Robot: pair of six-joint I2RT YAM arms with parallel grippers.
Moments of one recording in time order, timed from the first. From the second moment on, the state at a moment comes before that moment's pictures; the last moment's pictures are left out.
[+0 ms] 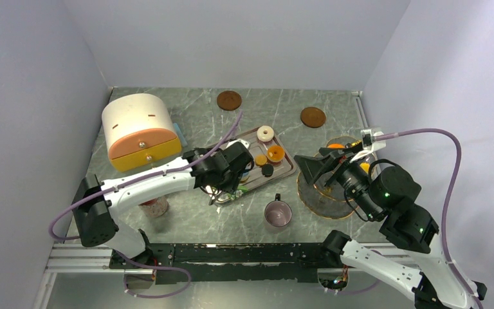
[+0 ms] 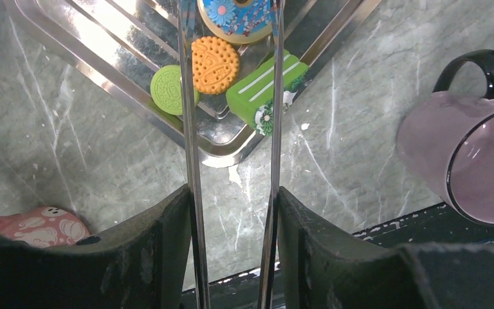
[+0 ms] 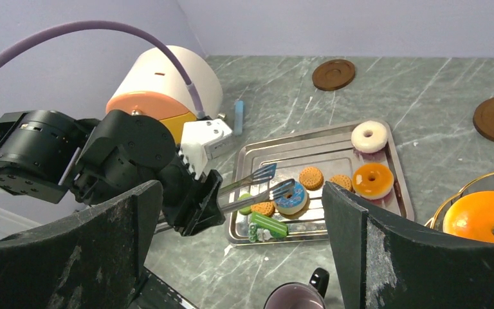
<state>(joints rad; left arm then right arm) -1.05 1.51 1.29 -0.88 -0.35 -0.54 0.86 0.54 1.11 -0.60 0.31 0.38</state>
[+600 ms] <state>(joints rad) -1.04 1.57 1.26 -0.84 -0.31 -0.51 0.86 0.54 1.11 -0.60 0.32 0.38</state>
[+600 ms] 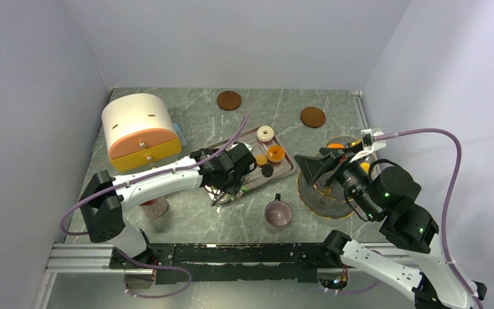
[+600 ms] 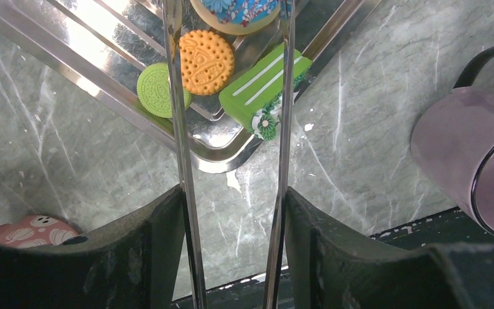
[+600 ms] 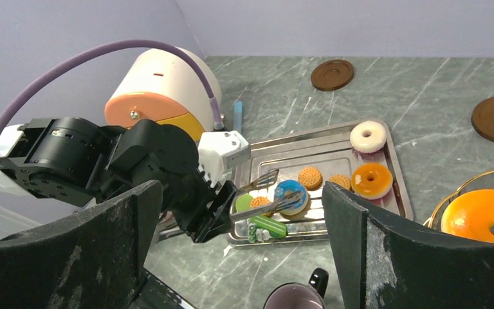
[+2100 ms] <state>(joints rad) -1.04 1.55 1.25 -0.79 -0.28 -0.49 0.86 0.54 1.11 -0.59 0.32 0.38</state>
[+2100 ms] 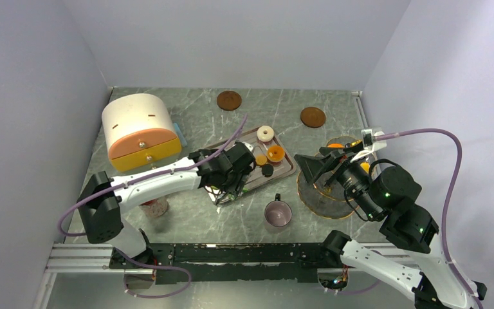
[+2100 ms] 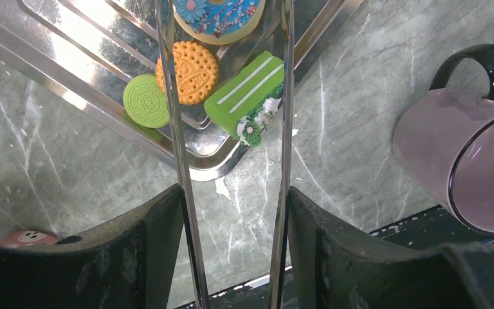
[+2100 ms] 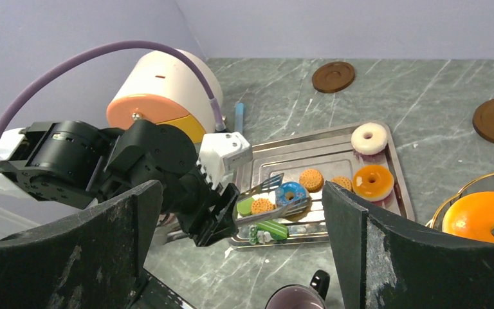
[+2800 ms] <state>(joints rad) -1.04 1.60 1.24 -0.79 -0.30 -0.49 0.86 0.54 1.12 -0.59 0.32 0.38</state>
